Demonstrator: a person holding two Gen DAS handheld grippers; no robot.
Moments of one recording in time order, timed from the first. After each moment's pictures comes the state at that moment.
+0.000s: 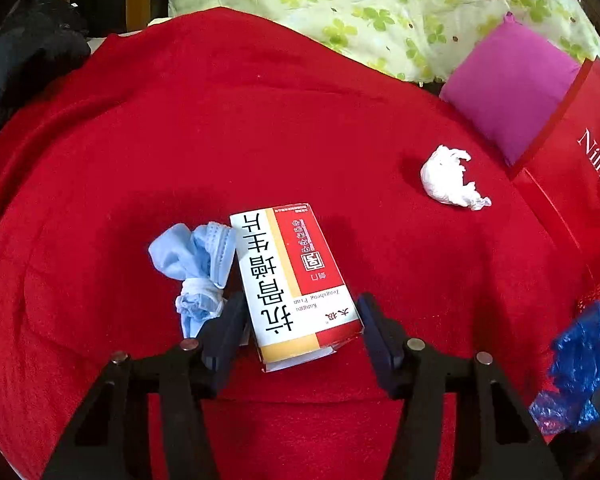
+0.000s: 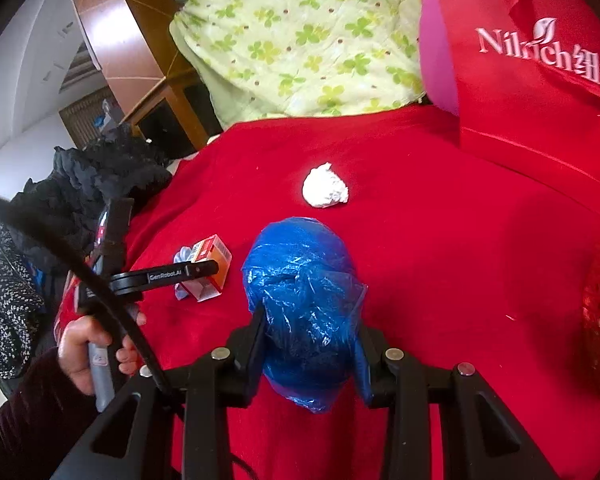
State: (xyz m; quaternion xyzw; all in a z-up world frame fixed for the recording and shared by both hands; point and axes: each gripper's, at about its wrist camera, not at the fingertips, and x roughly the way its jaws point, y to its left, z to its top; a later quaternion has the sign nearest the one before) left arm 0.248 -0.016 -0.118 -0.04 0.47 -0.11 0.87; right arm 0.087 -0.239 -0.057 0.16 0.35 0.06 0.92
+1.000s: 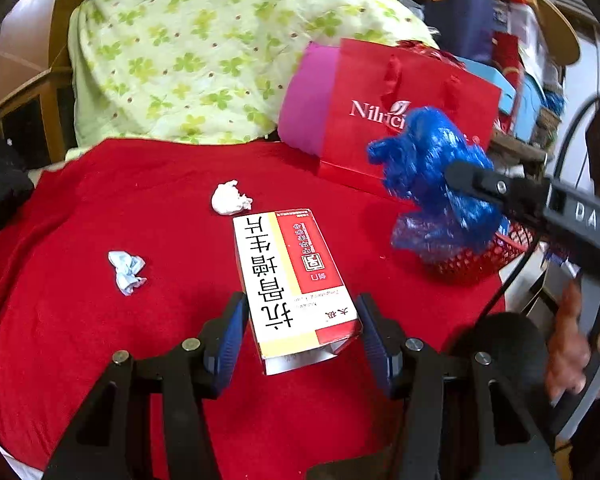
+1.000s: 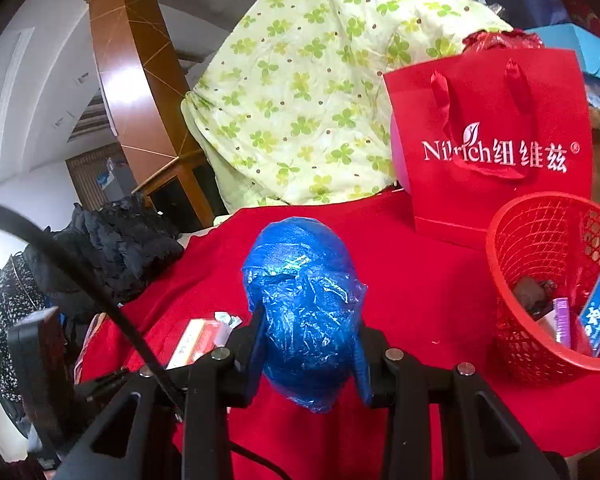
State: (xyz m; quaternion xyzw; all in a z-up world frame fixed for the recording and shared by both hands) left arm 0.012 -0.103 -0.016 0.07 0.32 -0.28 0.90; right arm -0.029 -0.259 0.035 0.17 0.22 0.02 0.96
